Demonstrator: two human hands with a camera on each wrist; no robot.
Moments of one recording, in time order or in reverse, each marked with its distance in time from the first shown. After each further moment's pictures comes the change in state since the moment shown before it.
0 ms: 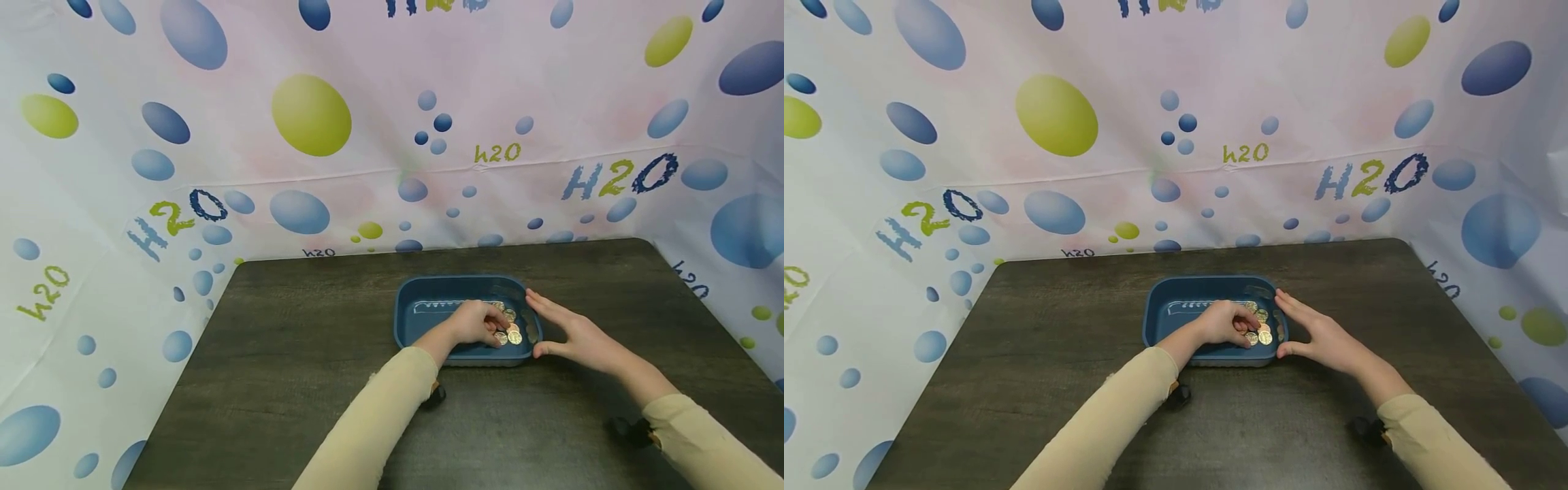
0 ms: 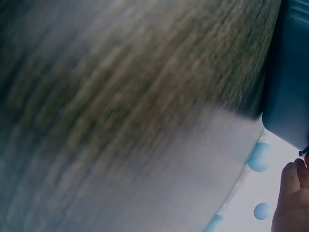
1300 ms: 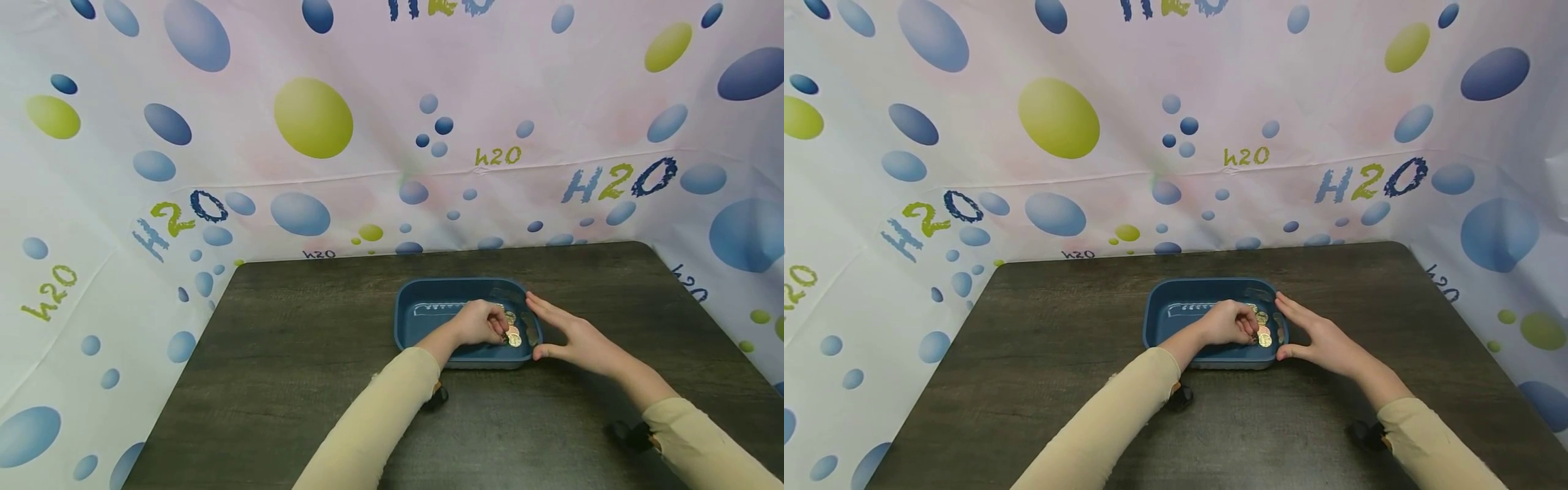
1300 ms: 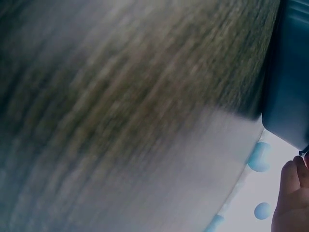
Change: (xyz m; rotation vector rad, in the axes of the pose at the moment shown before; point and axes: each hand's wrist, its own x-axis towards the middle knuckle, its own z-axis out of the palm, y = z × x) left_hand 0.001 0.006 0.001 -0.150 0.026 -0.033; right_hand -0.002 0.000 0.001 -0.008 0.017 -0.030
